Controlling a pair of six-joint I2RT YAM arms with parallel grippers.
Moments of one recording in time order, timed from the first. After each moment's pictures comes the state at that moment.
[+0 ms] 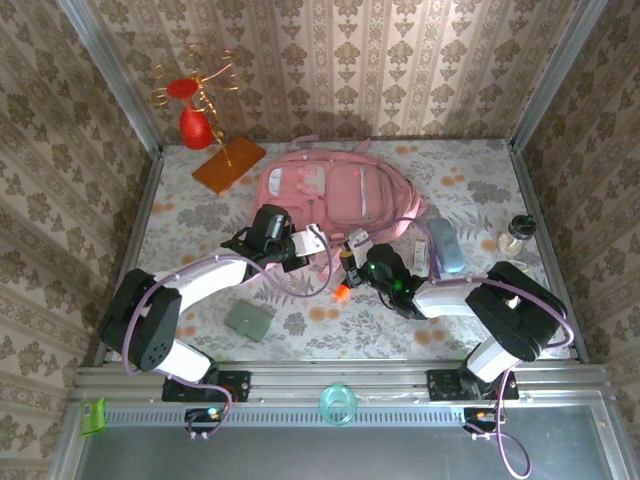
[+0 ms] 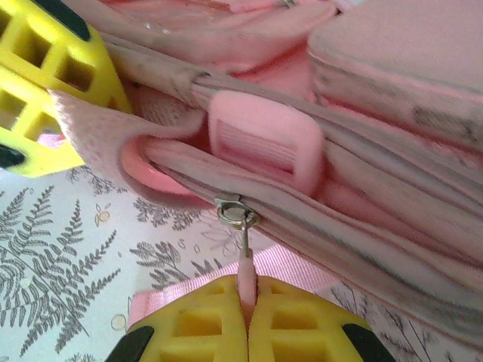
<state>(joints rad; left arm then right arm) -0.61 1.48 0.81 -0.05 0.30 0.78 0.73 1.56 0.53 0.58 0.13 0.10</state>
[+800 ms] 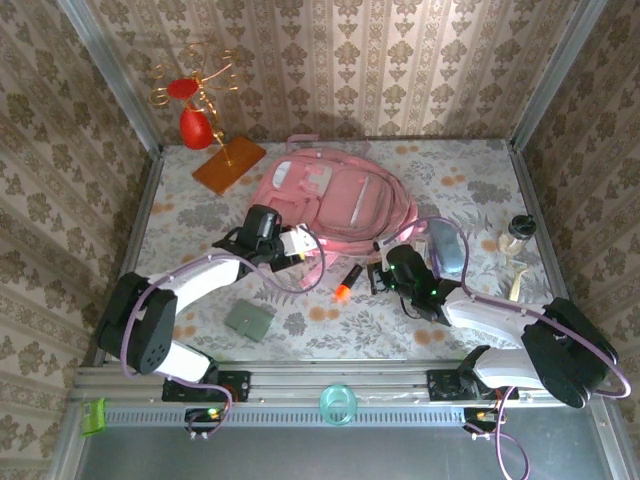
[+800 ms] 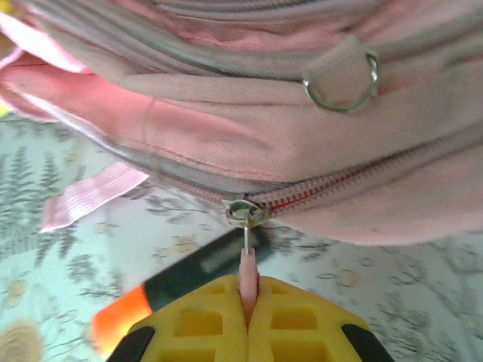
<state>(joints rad) -0.55 1.44 0.78 -0.11 0.21 0.81 0.67 1.25 0.47 0.15 0.08 0.31</state>
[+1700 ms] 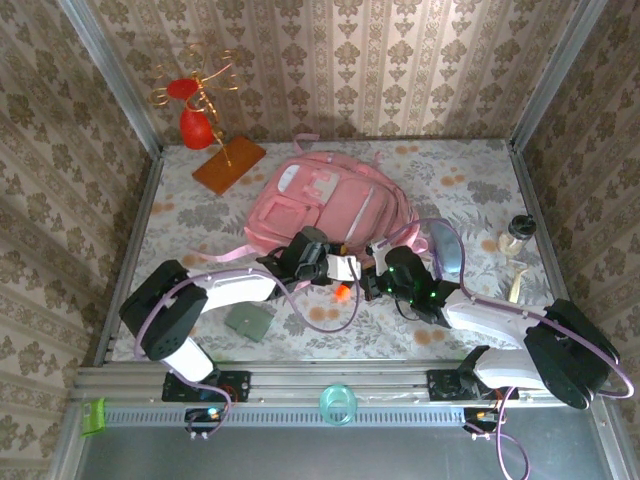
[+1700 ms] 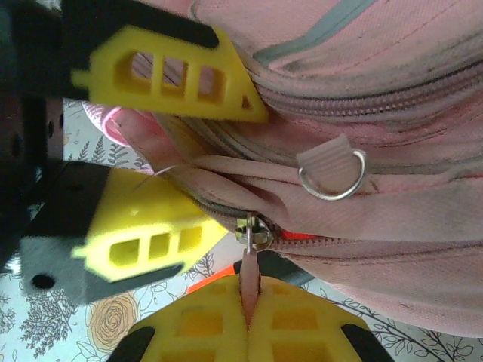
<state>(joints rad) -0.89 1.61 0.80 0.19 0.06 0.94 0.70 1.24 0.47 0.18 -0.06 0.35</state>
